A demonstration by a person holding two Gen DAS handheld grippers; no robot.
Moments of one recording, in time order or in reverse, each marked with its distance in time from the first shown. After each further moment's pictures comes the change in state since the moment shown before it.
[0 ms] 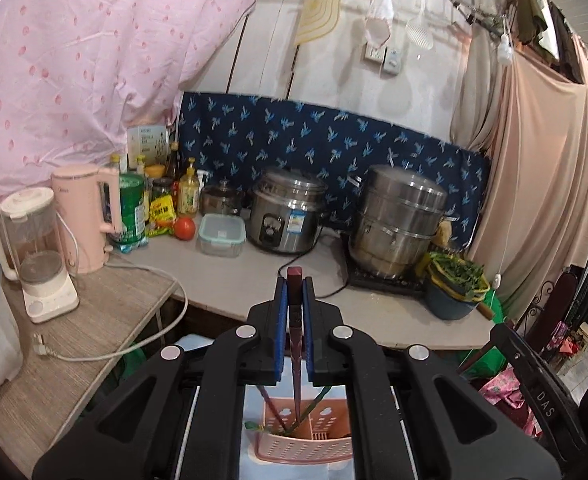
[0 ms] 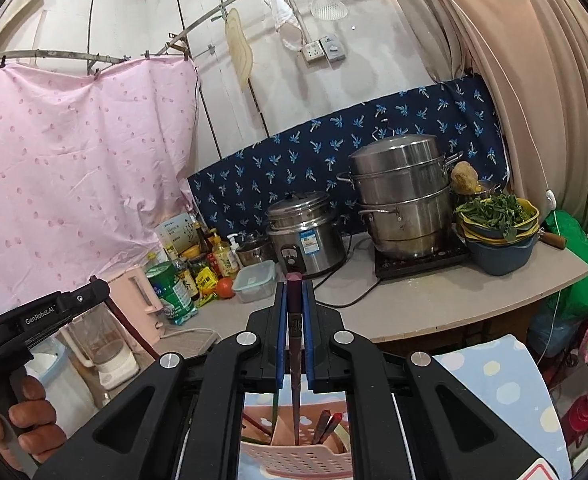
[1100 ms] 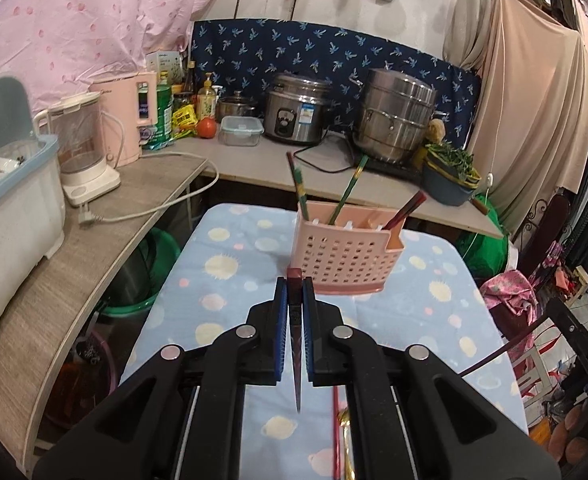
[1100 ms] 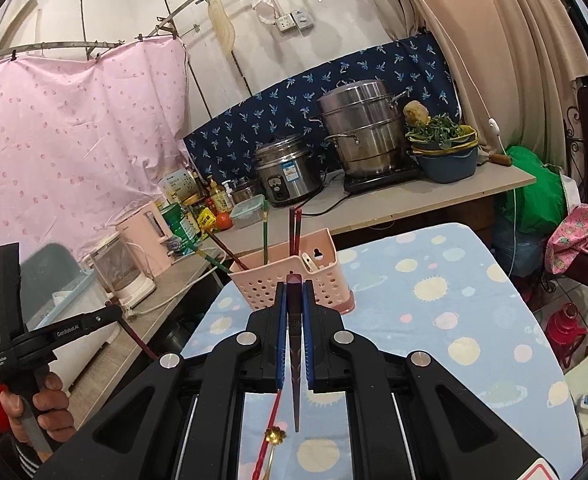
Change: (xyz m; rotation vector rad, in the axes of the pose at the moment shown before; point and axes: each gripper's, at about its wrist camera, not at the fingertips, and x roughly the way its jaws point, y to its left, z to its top) left arm -0.124 0.037 -0.142 0.045 0.246 0.005; right arm -0.187 -0.020 -0.121 0.084 0.101 -0.015
